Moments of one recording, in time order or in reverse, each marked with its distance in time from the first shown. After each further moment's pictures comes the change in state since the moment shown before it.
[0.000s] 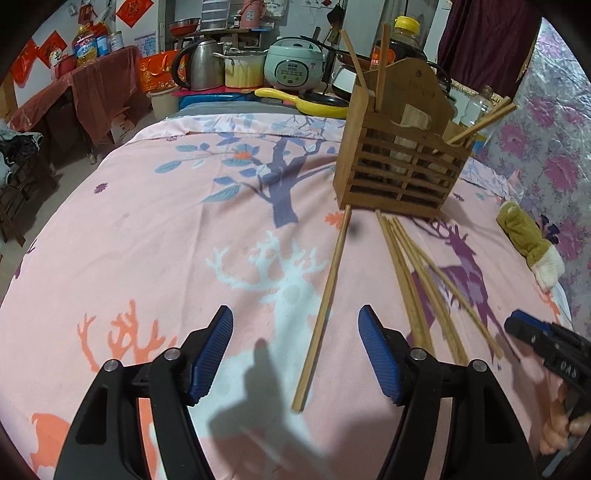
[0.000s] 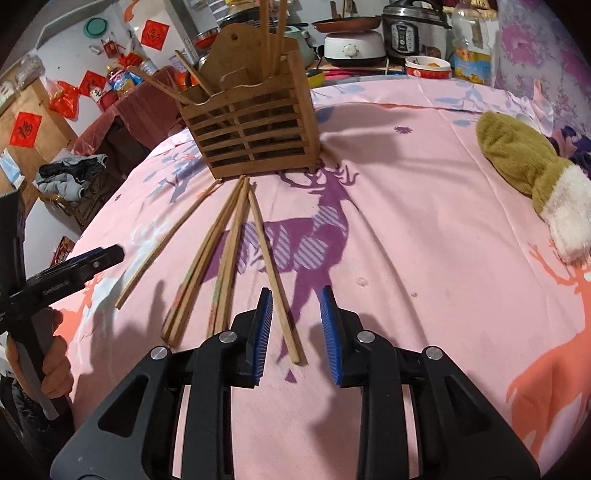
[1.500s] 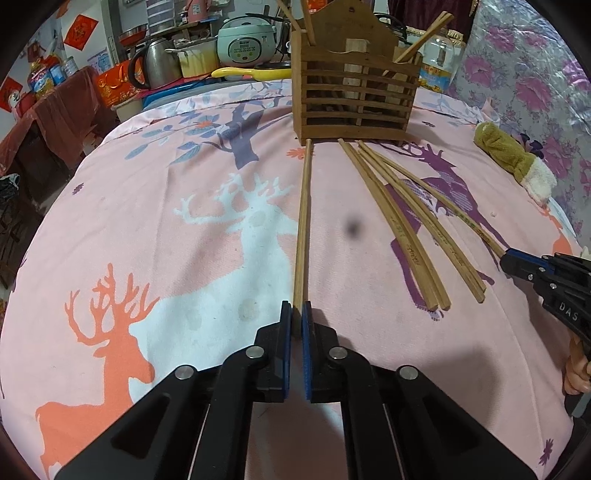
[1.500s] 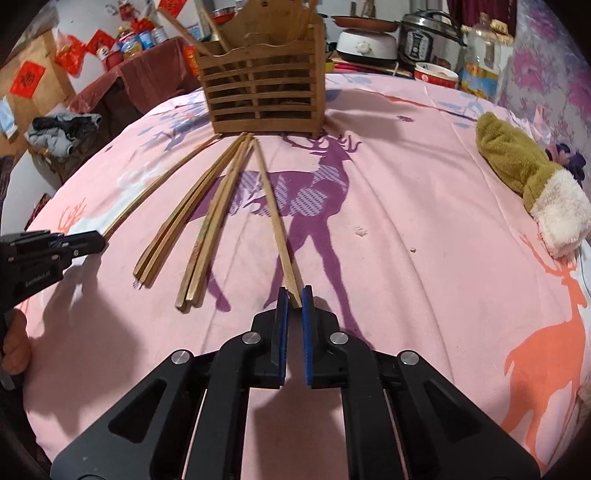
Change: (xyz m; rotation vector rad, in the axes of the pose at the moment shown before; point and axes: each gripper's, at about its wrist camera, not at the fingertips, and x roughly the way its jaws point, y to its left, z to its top) left arm 0.009 -0.024 -0.043 0.200 0.091 -0.001; right arm 0.004 0.014 -0.036 -0.153 0.024 -0.103
